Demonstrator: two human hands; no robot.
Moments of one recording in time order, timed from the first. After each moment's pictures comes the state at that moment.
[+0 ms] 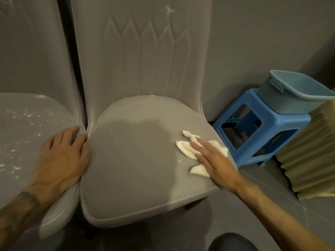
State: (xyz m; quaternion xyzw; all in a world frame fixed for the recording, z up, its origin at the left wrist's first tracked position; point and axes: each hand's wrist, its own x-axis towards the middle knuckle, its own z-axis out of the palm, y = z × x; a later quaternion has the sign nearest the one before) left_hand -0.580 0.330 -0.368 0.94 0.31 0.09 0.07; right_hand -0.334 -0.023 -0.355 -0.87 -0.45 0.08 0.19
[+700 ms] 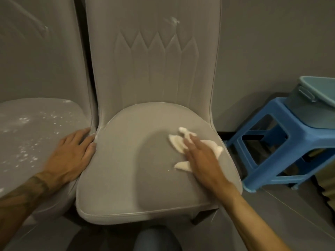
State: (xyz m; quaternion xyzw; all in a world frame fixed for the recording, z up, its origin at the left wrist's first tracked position) left_hand -0.575 0.315 -0.352 0.94 0.32 0.06 0.08; right_hand -0.323 0.028 -0.345 -0.83 -0.46 0.06 0.30
